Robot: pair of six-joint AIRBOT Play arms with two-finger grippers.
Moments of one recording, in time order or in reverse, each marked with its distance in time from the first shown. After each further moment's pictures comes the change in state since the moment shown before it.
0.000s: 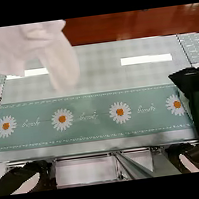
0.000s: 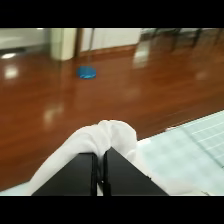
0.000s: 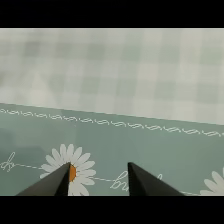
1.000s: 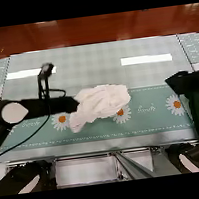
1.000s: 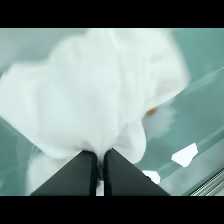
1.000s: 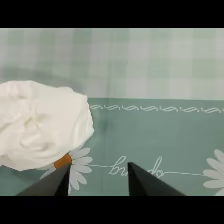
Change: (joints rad) left arm -0.163 0.269 -1.366 -0.153 0.197 -0.049; right arm 0.000 -0.047 -0.049 -0.013 0.011 0.066
